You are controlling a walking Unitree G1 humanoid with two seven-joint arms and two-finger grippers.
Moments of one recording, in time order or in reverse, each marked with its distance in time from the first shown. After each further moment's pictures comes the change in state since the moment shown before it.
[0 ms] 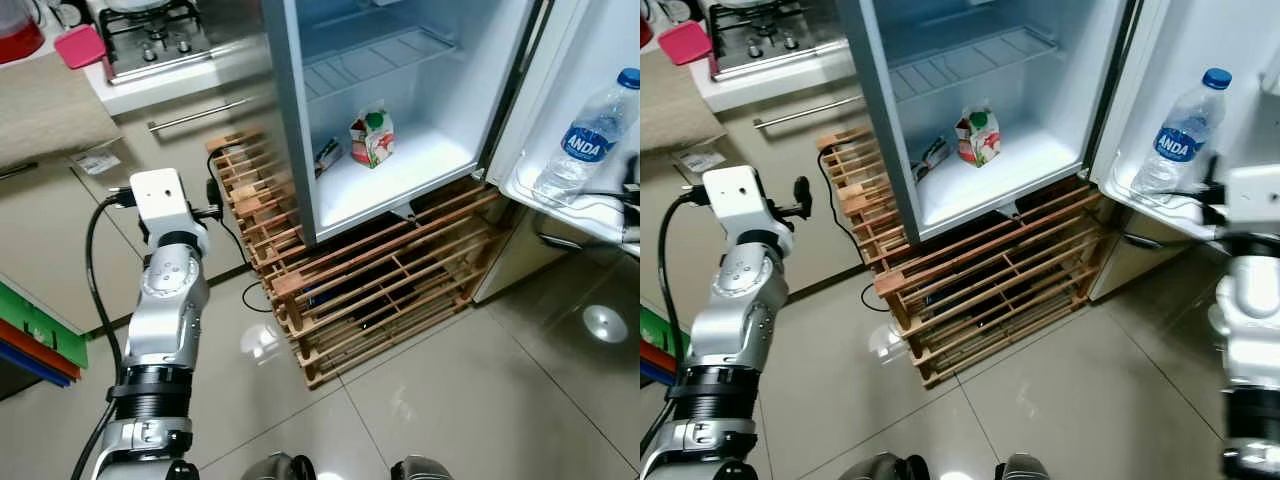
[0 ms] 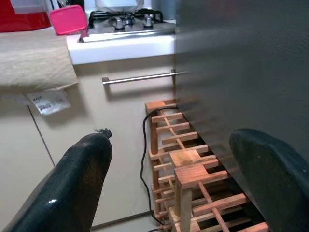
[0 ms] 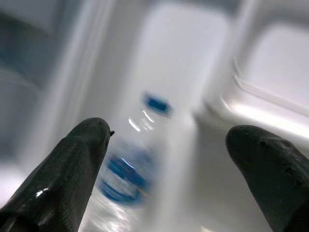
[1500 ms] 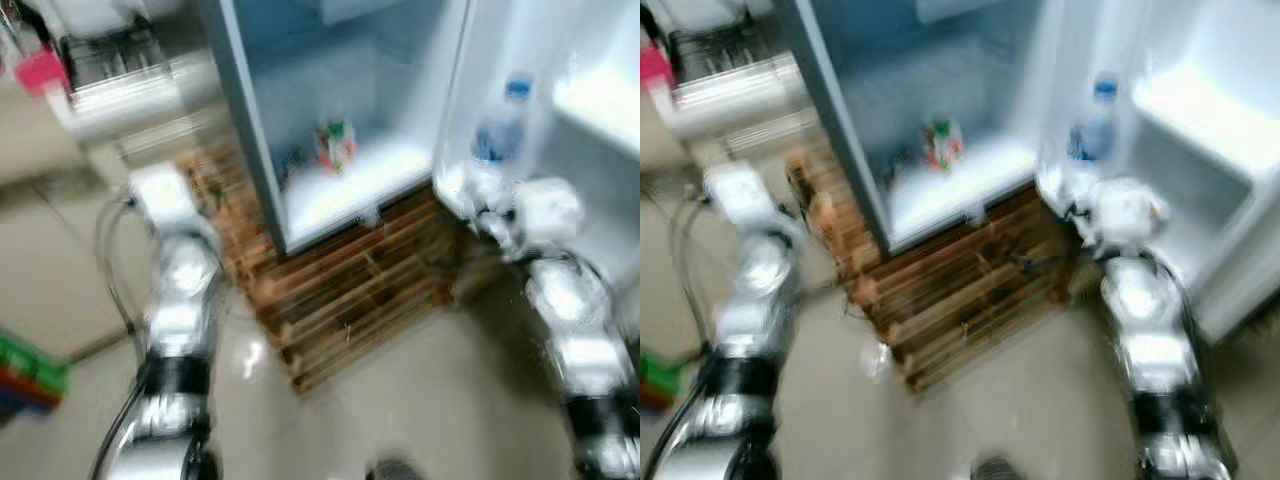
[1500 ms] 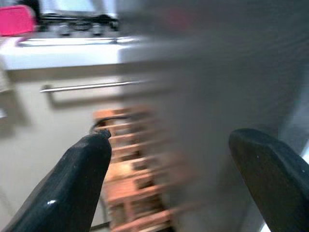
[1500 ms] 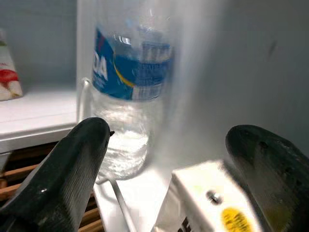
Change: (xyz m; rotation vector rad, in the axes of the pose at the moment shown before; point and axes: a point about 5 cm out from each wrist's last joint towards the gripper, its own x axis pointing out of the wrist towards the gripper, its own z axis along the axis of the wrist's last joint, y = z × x) left arm 0.007 -0.016 -0.006 -0.062 -0.002 0.023; right arm -0.023 0.075 -0.039 0.182 0.321 0.359
